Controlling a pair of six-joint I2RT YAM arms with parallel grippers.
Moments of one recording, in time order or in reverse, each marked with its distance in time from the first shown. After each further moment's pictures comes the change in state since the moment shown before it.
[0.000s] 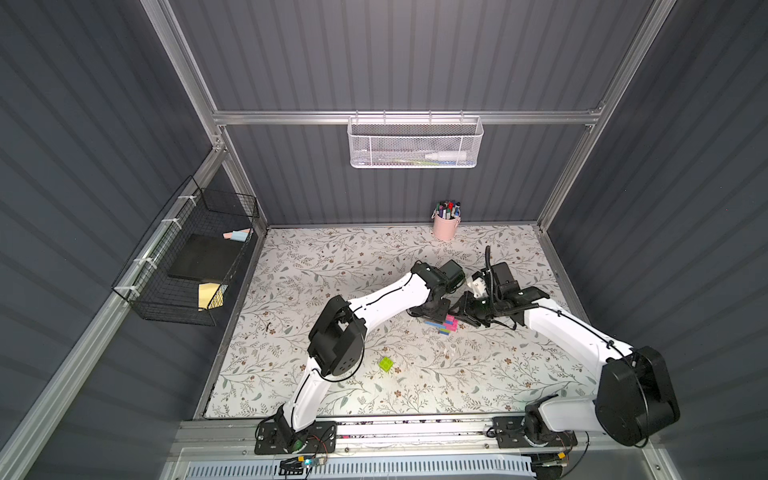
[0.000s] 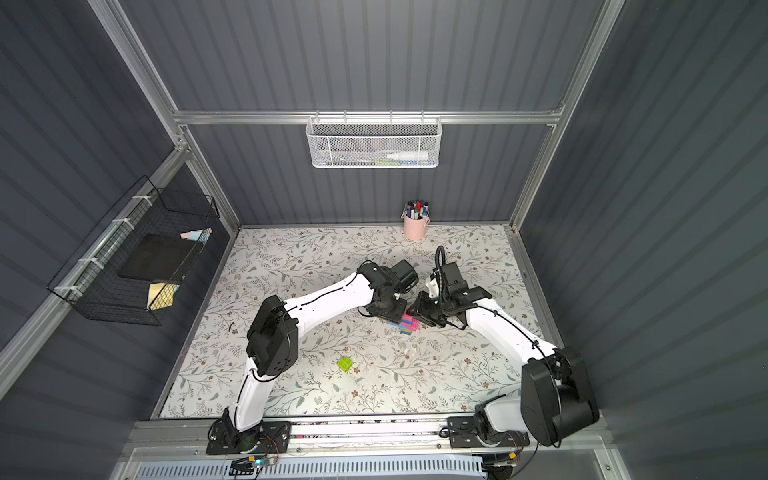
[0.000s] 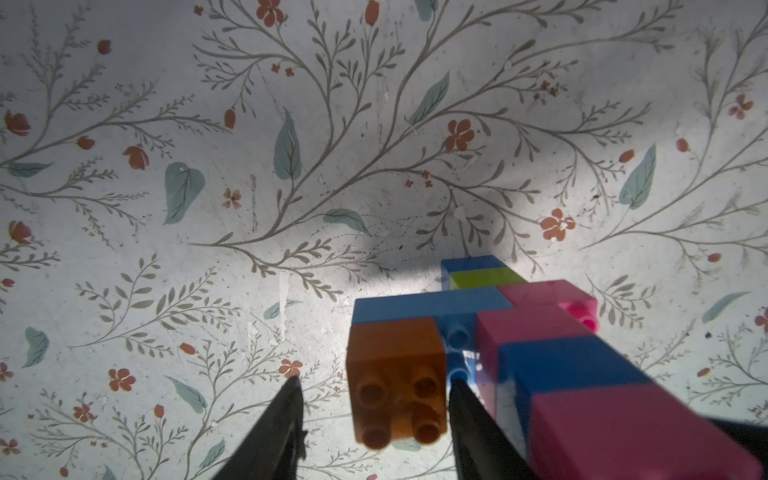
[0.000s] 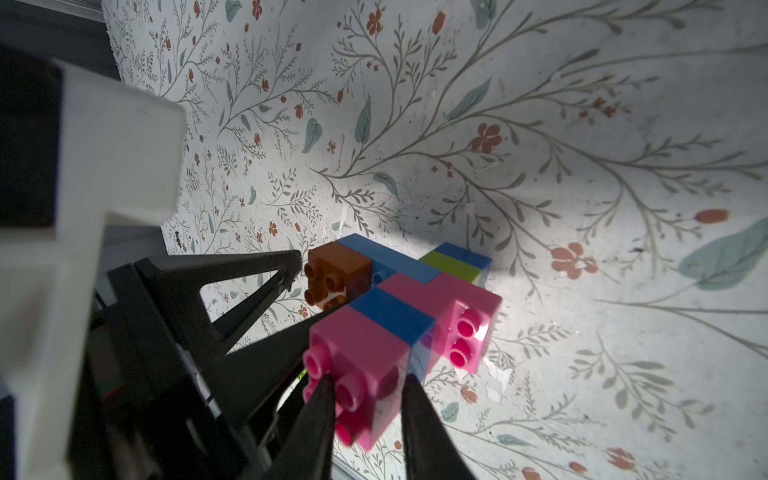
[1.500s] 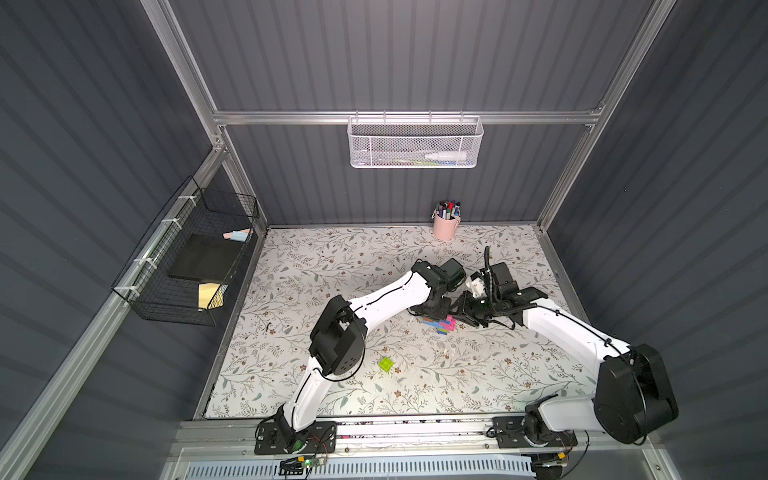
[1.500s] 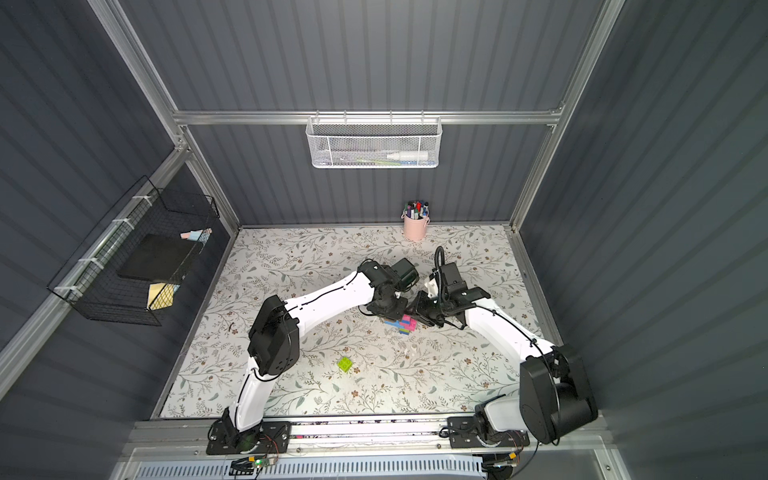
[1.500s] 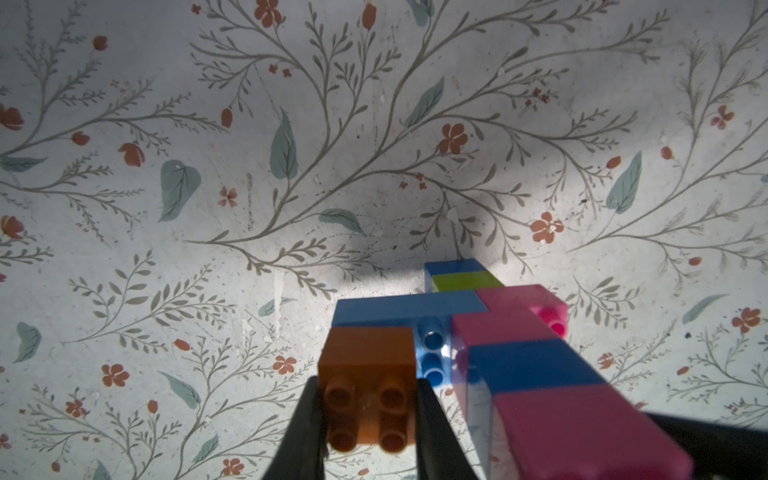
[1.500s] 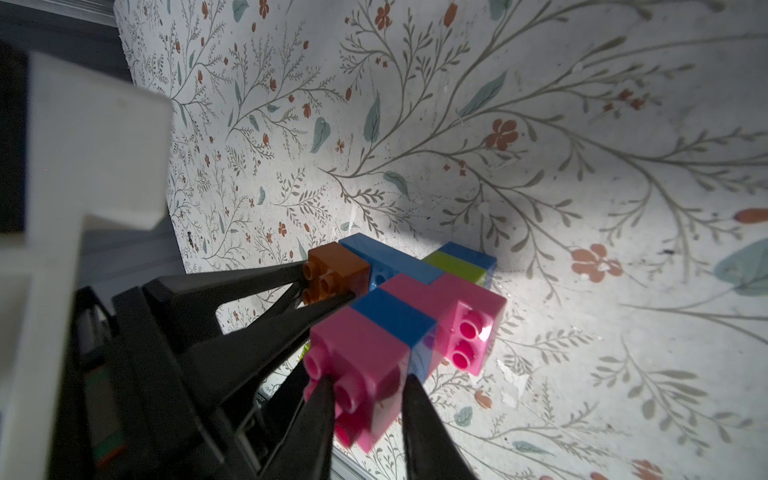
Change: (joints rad) left arm 0.001 0.034 0.048 -0.022 0.016 -0.016; right arm 0.001 0.010 -0.003 0.024 -0.026 0.030
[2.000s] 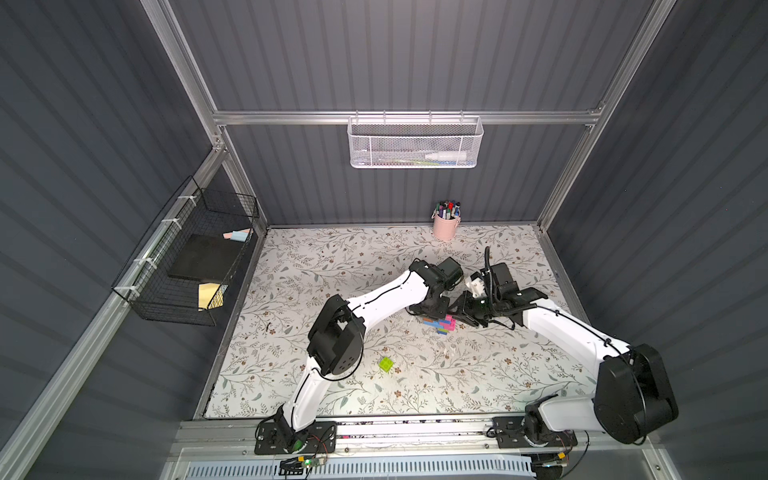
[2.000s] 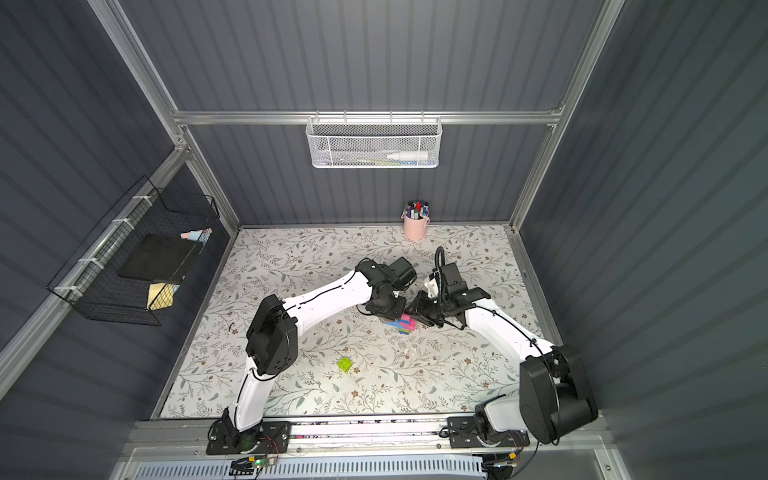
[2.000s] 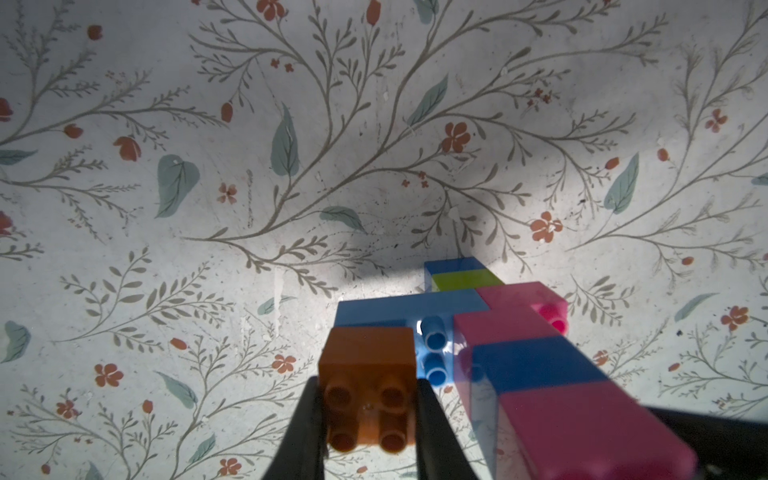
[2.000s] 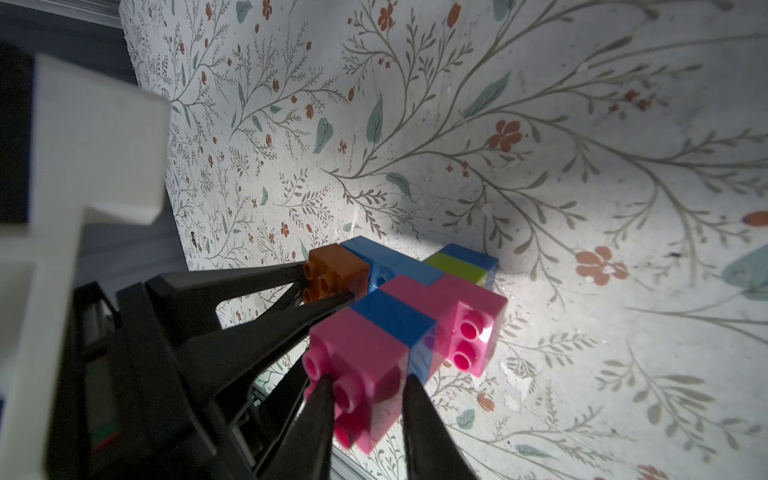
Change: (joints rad) left arm 0.010 -0.014 -0.016 0.002 0.018 -0.007; right arm -0.002 0.000 -0.010 0.019 -0.007 0.003
